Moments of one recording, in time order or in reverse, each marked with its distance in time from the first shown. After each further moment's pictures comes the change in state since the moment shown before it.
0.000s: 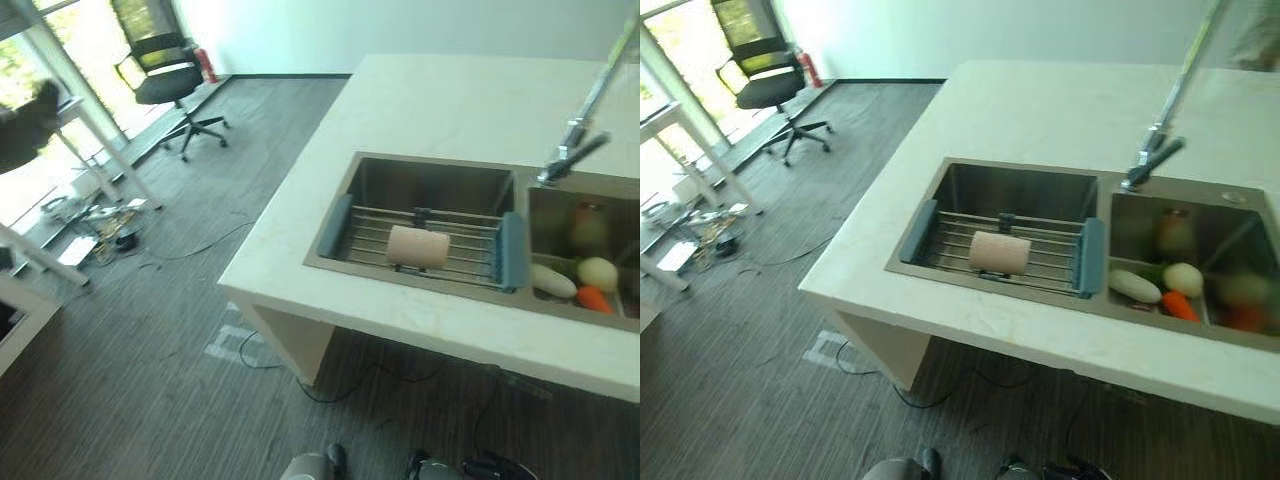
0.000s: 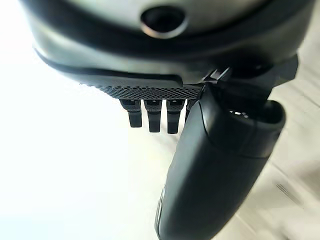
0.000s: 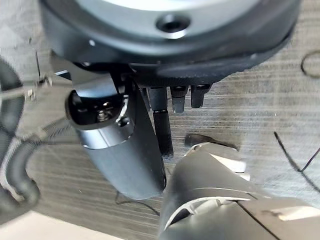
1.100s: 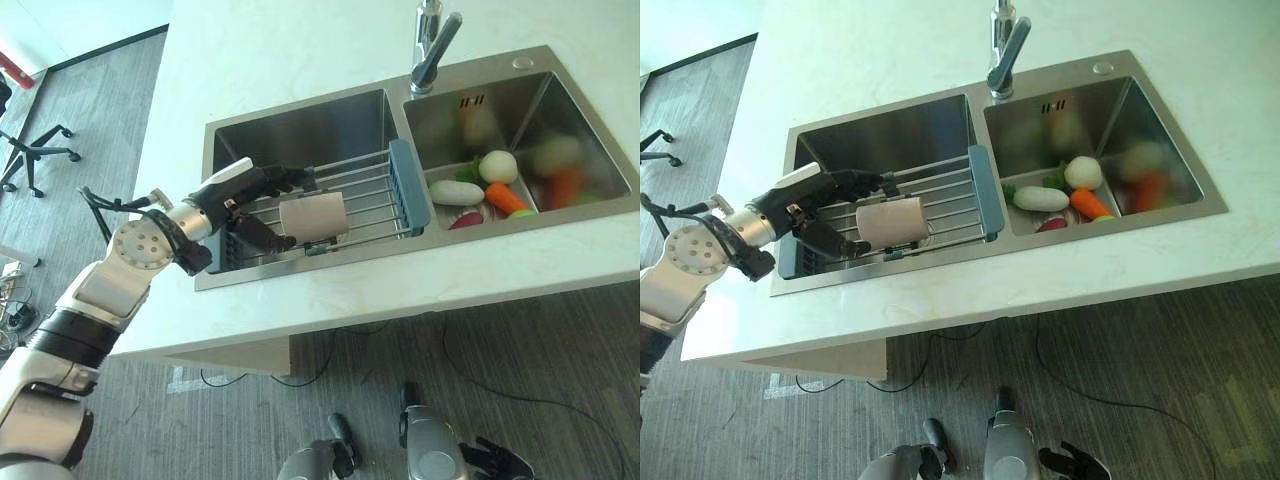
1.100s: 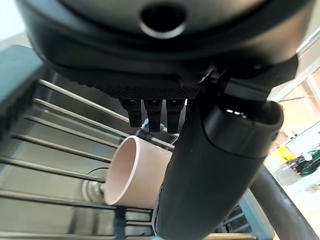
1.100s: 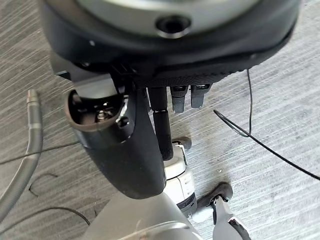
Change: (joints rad) left arm -0.385 -0.170 -0.634 0.154 0.305 0.423 -0.260; right arm 0.026 -0.016 0.012 -0.100 0.119 0.034 0.005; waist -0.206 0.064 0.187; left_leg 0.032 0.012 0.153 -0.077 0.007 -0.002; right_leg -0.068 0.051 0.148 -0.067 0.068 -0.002
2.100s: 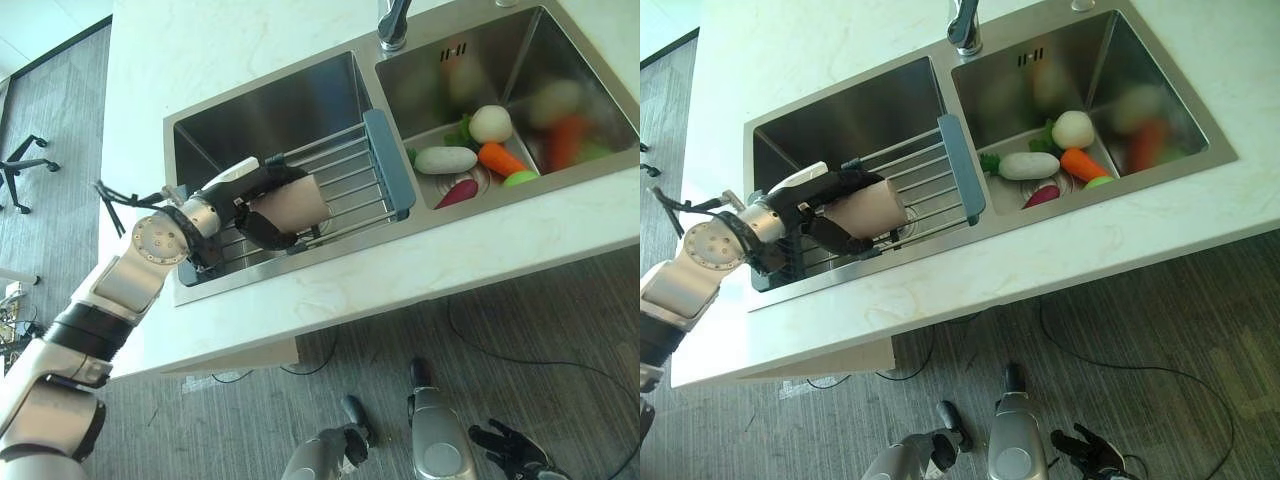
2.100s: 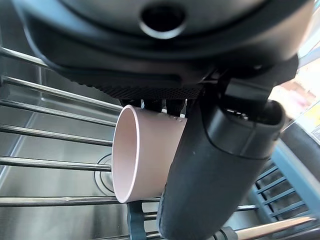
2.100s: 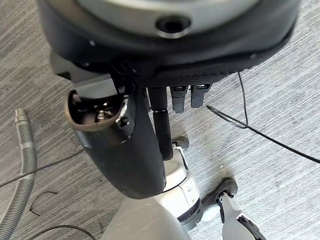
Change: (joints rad) left arm -0.065 -0.009 -0.065 0.012 0.135 0.116 -0.010; right arm -0.005 -0.043 -0.044 -0.058 0.009 0.000 0.009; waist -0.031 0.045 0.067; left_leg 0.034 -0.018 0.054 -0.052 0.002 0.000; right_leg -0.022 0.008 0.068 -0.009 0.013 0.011
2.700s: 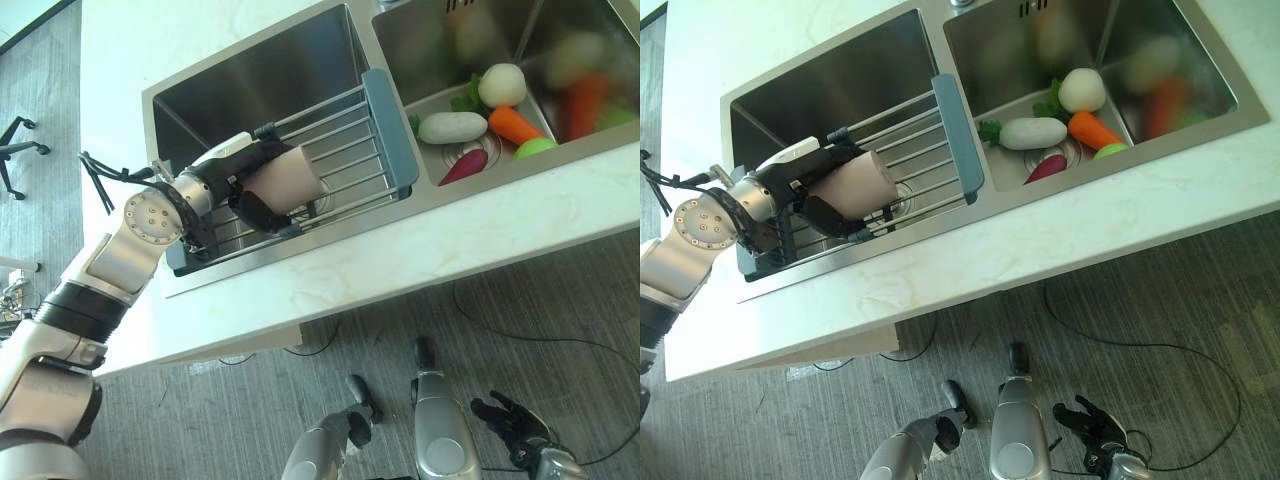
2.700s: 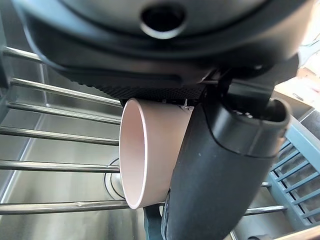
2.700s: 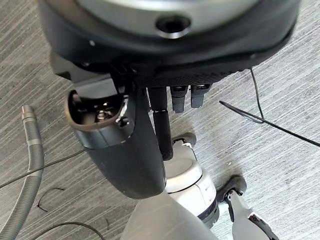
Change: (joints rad) left arm -0.078 0.022 0.002 0.031 0.021 -0.009 0.031; right arm -0.033 -0.040 0.004 -0.088 0.039 0.013 0.001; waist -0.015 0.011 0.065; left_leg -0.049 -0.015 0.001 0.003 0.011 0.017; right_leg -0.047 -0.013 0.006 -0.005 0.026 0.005
